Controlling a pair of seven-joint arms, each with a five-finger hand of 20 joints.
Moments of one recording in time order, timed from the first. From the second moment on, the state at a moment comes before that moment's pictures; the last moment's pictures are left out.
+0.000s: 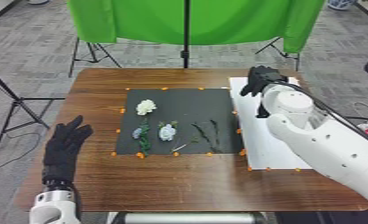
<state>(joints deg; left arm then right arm) 125.9 -71.4 -95.2 -117.7 52.6 14.7 15.4 -53.4 -45.5 39.6 -93.8 -121.6 -12.3 39.3</state>
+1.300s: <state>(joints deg) 126.2 -71.5 -95.4 -118.0 52.6 14.7 15.0 -59.0 -36.6 34.6 -105.4 -120.4 13.4 28.7</state>
